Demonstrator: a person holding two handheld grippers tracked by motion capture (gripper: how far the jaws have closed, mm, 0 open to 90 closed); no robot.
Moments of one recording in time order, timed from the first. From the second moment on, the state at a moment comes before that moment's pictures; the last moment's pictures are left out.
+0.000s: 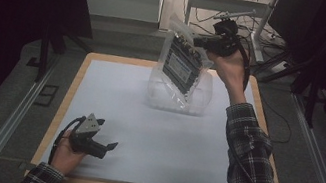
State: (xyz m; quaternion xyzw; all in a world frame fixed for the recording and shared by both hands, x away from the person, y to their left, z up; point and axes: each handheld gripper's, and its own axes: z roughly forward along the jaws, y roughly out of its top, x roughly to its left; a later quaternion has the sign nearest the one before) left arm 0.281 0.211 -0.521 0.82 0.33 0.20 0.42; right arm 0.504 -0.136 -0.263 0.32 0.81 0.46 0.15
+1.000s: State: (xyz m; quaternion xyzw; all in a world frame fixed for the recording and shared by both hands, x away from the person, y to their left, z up) left arm 0.280 0.209 -0.522 0.82 0.33 0.19 0.42; right arm 0.544 -0.110 -0.322 0.33 0.83 0.43 0.15
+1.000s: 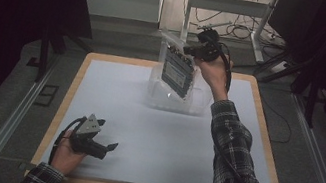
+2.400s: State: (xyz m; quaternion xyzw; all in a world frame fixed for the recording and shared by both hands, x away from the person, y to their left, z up) left arm 0.279 0.208 -0.521 0.82 0.31 0.16 0.45; right arm 0.531 -0.151 -0.327 0.34 0.80 0.45 0.19
